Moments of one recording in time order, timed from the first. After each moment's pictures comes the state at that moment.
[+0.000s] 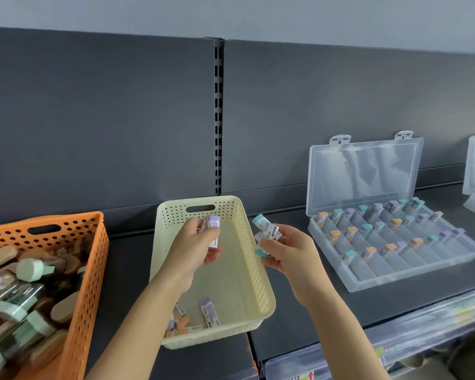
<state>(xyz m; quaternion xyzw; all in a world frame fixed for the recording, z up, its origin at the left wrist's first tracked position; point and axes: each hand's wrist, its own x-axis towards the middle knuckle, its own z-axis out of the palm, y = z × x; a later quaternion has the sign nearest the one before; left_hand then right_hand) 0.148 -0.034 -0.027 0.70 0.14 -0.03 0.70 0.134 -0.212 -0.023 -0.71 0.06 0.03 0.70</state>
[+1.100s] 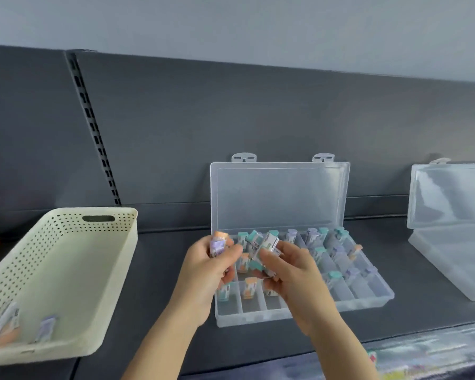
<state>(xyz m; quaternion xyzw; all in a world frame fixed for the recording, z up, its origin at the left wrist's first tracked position) 0.151 -0.309 -0.004 0.65 0.13 0.02 0.75 0.161 -0.462 -0.003 -0.68 -0.04 0.10 0.73</state>
